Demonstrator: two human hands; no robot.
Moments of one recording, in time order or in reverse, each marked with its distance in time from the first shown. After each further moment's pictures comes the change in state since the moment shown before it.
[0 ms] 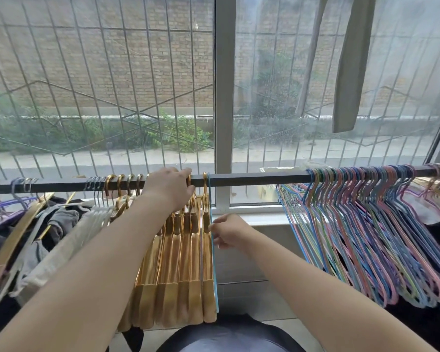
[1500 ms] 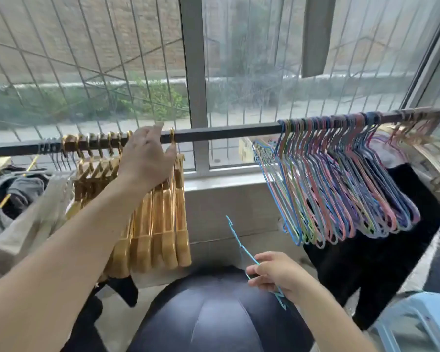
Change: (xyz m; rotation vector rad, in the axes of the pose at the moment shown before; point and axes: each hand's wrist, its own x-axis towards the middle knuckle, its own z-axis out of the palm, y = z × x) left_hand -0.038 0.037 -0.010 -0.582 0.258 -0.055; right_hand -0.119 0.174 -0.053 0.326 0.035 0.326
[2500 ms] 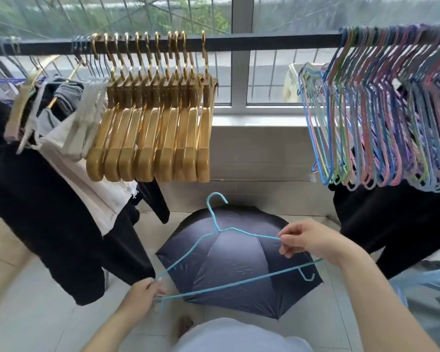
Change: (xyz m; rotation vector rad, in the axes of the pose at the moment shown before) left_hand -0.426 -0.168 0.153 -0.407 -0.597 -1.055; right_hand 0.003 0.091 -0.049 -0.452 -0.296 -0.049
